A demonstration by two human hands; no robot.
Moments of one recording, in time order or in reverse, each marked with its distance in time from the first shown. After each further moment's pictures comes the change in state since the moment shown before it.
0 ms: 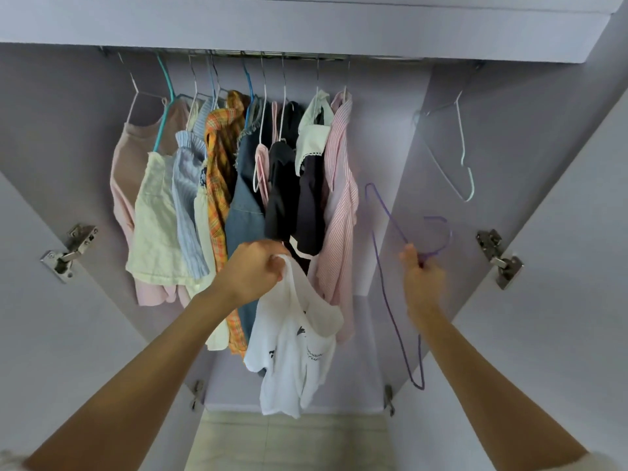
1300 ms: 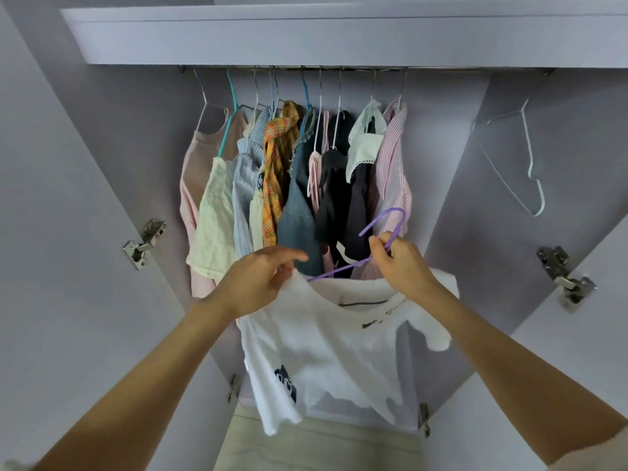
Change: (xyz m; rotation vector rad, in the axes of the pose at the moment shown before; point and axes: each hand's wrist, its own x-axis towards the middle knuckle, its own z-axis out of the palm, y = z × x) left_hand -0.038 -0.053 -0.036 0.134 0.031 0.162; right_hand -0.034 -0.065 0.057 -0.370 -0.641 -0.487
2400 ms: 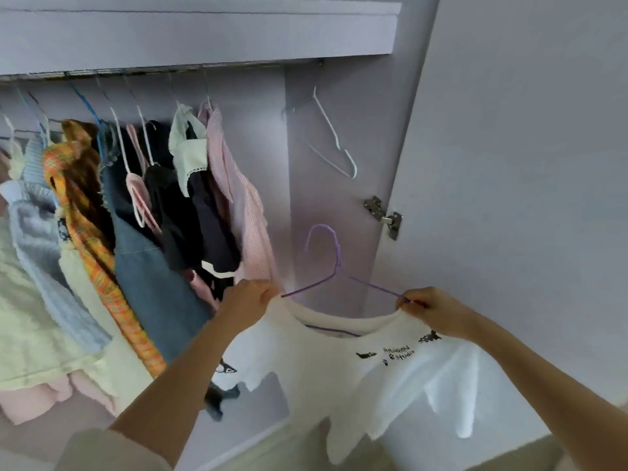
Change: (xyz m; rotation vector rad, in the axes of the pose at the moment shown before) left_hand 0.088 0.032 0.160 0.117 -0.327 0.126; right_hand -0.182 0.076 -0.118 -0.219 -0.090 0.612
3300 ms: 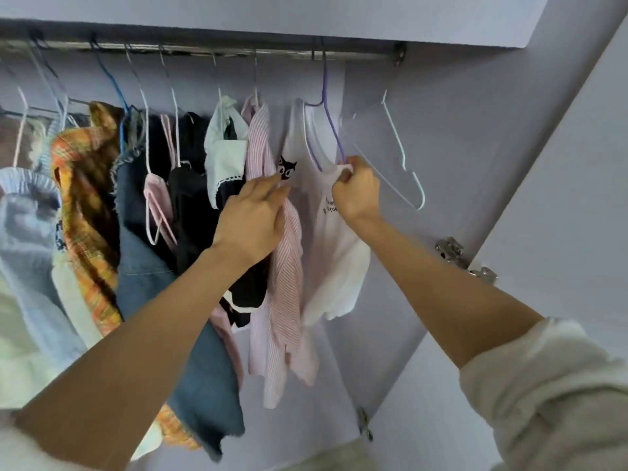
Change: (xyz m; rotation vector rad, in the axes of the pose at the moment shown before) left_hand 0.111 -0.012 -0.110 0.106 0.439 0.110; right_hand 0.236 -0.194 -0.011 0.340 0.678 -0.200
